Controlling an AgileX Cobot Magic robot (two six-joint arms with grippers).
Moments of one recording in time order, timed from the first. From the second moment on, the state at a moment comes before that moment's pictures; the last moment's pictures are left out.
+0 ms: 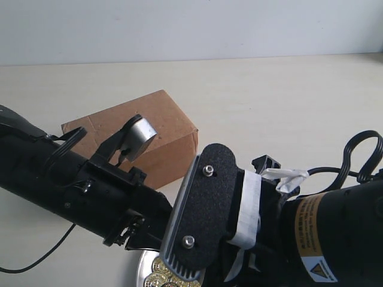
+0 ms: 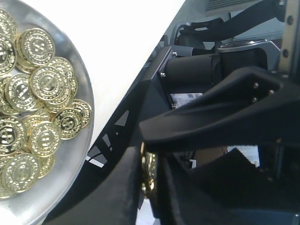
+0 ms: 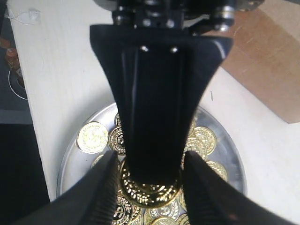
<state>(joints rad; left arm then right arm) -0.61 1.64 -0.67 -1.46 1.06 1.03 1.06 1.21 -0.63 -0.15 0.43 0.01</state>
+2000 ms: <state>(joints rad) -0.51 1.52 -1.09 -0.80 0.88 0.95 1.06 1.21 -0.62 -0.29 0.56 0.31</state>
